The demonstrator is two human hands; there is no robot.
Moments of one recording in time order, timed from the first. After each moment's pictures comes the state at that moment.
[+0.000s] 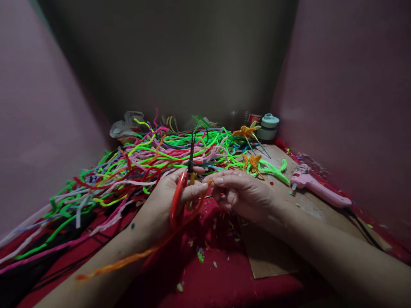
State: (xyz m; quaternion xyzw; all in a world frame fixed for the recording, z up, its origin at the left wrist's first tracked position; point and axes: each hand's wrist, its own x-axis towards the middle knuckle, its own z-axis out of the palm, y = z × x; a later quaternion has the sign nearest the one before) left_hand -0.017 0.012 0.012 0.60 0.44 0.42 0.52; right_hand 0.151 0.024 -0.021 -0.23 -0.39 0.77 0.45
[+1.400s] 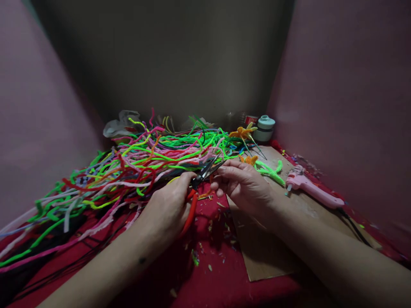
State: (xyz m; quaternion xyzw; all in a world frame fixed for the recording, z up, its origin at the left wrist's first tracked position) left_hand -0.026 0.018 -0.008 0.85 0.49 0.21 0.06; right_hand 0.157 0.034 -0.019 -0.23 -0.41 0.69 0.55
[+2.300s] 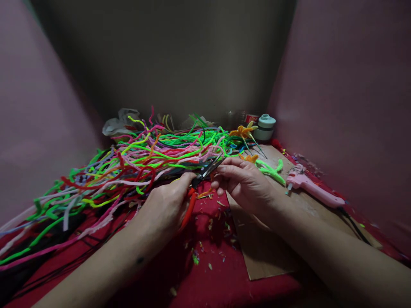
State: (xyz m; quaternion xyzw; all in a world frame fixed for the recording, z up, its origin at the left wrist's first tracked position) left_hand -0.031 0.019 -0.007 0.86 0.47 0.19 0.08; right_hand 0.157 0.032 -0.016 -0.23 -0.41 0.68 0.56
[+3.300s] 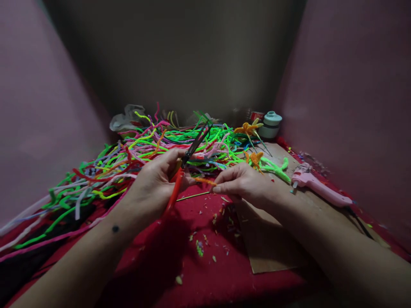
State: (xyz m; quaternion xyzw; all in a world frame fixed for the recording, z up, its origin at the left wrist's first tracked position) left_hand -0.030 0.022 0.019 0.72 0.45 0.41 0.35; right_hand 0.164 0.033 -0.015 -0.43 -0.64 0.55 0.33
